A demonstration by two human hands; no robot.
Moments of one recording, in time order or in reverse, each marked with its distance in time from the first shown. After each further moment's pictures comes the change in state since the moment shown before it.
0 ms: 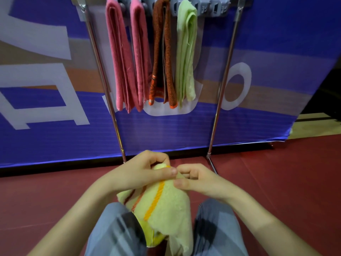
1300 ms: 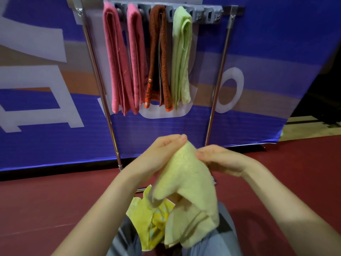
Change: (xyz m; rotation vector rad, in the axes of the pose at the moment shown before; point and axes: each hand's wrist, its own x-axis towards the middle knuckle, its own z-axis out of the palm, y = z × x) left_hand 0.037 0.024 0.021 -0.535 0.176 -0.022; right_hand -0.010 -0.031 -0.052 0.007 0.023 0.168
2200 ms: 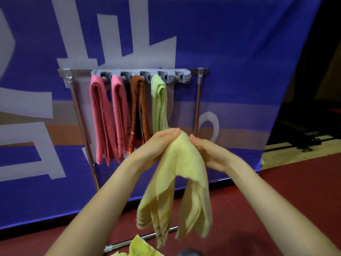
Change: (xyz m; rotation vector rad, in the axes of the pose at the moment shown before) left_hand 0.099 0.114 0.004 0.026 -0.079 0.143; right_hand -0.014 -0.123 -0.058 0.184 0.311 -0.120
